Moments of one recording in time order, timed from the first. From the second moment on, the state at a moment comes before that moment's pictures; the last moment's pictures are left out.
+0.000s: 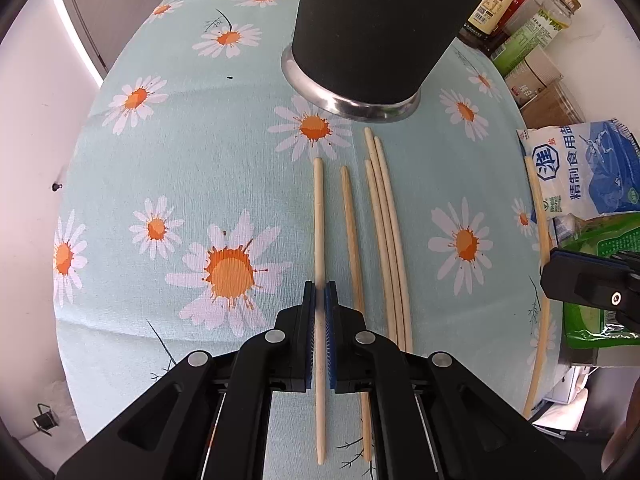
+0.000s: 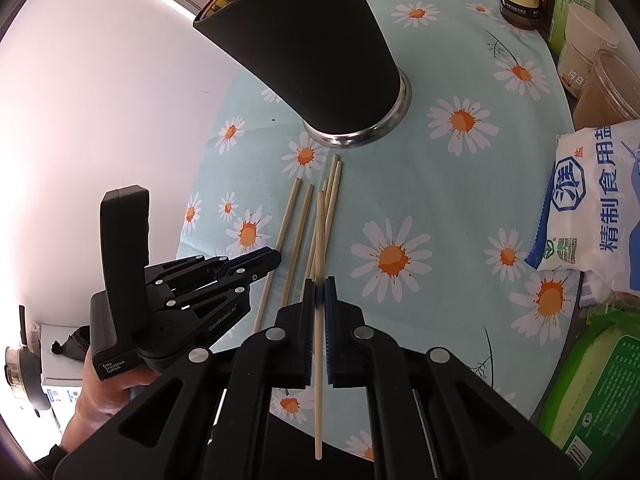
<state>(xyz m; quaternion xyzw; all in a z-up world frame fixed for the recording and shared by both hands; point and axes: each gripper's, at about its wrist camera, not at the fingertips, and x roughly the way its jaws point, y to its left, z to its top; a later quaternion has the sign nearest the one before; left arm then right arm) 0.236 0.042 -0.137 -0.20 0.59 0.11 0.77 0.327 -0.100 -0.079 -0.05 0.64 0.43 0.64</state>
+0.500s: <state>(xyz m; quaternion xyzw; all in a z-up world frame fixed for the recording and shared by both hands) 0.208 0.067 -0.092 -0.23 0.53 0.05 0.82 0.322 -0.085 -0.067 -0.02 0.61 0.40 0.68</state>
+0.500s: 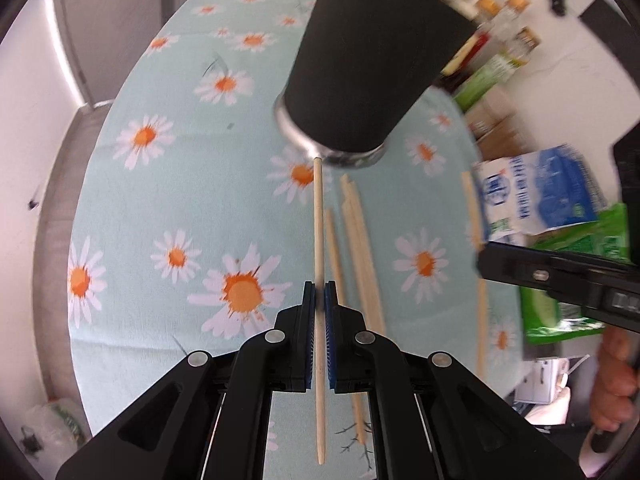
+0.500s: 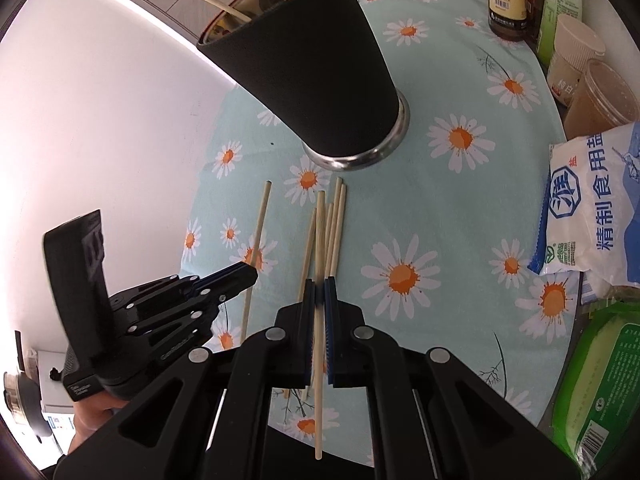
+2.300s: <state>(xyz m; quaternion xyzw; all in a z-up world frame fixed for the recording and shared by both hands) 0.295 0.130 0.076 -0.17 0.18 -0.09 0.96 0.389 -0.051 0.098 0.10 0.30 0.38 0.87</state>
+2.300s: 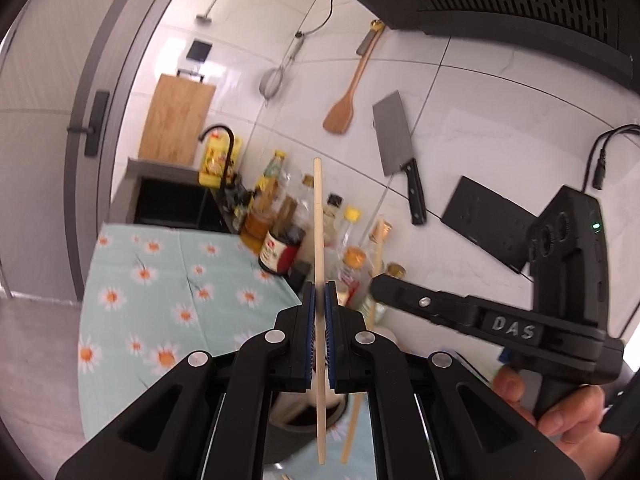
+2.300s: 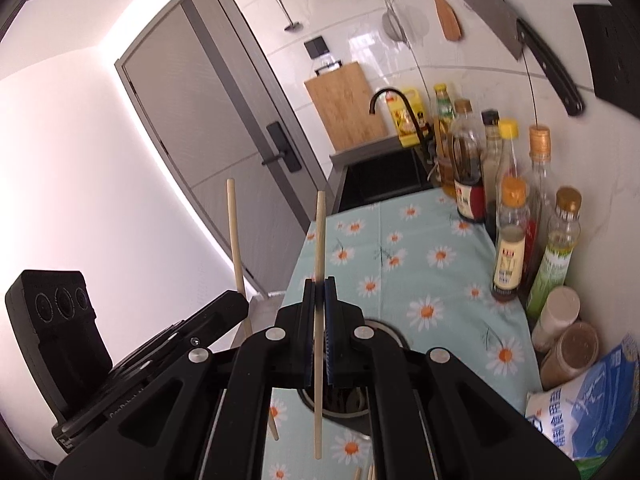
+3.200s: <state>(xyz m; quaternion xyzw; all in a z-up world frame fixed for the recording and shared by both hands) 0.338 0.124 0.034 -0.16 0.19 -0.06 0.97 0.427 -0.044 0.065 0.12 0.30 0.36 0.88</state>
